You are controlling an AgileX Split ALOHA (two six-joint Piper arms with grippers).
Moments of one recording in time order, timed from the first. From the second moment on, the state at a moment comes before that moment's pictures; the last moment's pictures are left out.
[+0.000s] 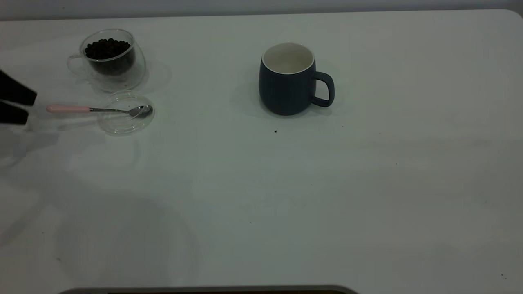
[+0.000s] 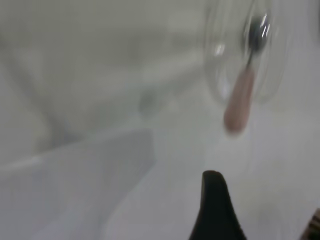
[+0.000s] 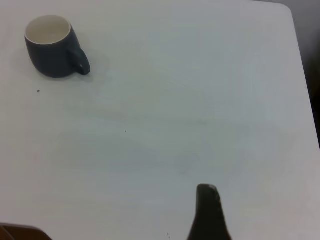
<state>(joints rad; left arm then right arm) 0.52 2.50 -1.47 -0.97 1.04 1.14 0.04 -0.01 -0.48 0.03 1.13 -0.06</state>
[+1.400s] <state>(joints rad) 0.45 2.60 -1.50 -1.15 1.02 1.20 0.04 -0.01 -0.48 0.03 1.13 -0.06</state>
